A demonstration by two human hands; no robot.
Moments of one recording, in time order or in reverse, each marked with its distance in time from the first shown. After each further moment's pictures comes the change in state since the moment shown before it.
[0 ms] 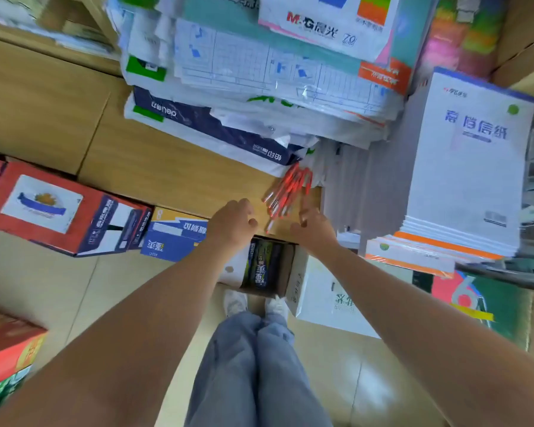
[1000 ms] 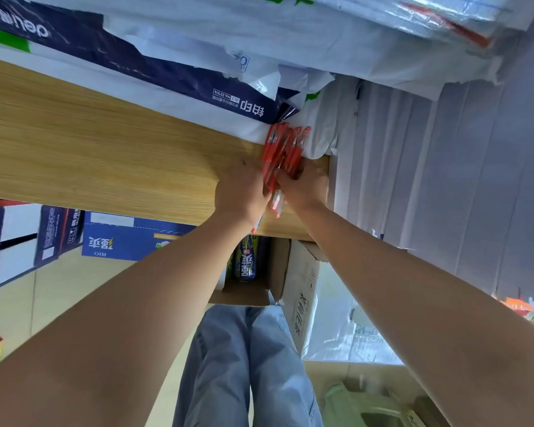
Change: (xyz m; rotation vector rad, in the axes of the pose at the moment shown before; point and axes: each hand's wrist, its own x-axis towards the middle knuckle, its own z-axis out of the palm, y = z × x) left_hand 0.169 -0.002 0.109 0.128 0.032 0.109; right_hand 0.184 0.046 0.067 0.219 0.243 0.177
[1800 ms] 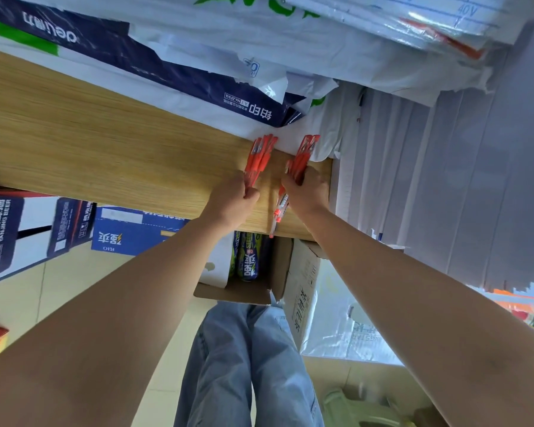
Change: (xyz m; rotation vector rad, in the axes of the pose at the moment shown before) left_hand -0.020 -0.031 -0.008 -0.541 -0.208 -0.118; right_hand -0.017 -0.005 -0.007 0.140 -0.115 0.044
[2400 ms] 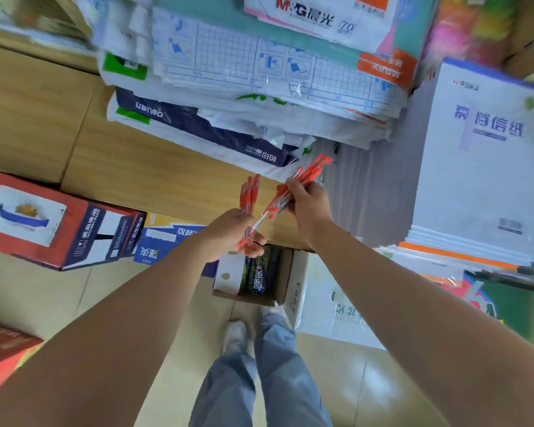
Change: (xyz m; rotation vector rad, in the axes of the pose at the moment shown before) left_hand -0.148 0.074 -0.051 -0.547 -0.146 -0.265; right_hand -0.120 -0.068 -0.058 0.585 -0.070 -0.028
